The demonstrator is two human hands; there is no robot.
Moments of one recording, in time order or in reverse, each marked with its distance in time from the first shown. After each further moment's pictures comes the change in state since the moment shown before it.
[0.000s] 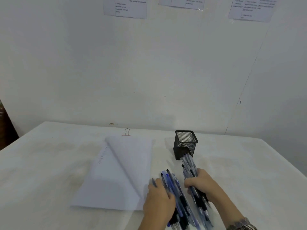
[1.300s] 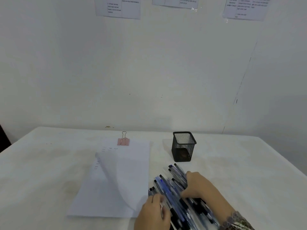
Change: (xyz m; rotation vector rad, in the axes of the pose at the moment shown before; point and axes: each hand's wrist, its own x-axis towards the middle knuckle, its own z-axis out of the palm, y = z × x) left_hand -0.017 -0.020 -0.011 0.027 0.060 0.202; right_hand 0.008 -0.018 0.013 -1.014 -0.090 0.043
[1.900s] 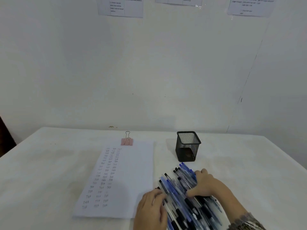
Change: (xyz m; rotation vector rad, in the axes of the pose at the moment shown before) left_hand 0.013 -0.050 0.017 -0.018 0.302 0.451; right_hand 0.008 0.016 -0.003 0.021 -0.096 0.052
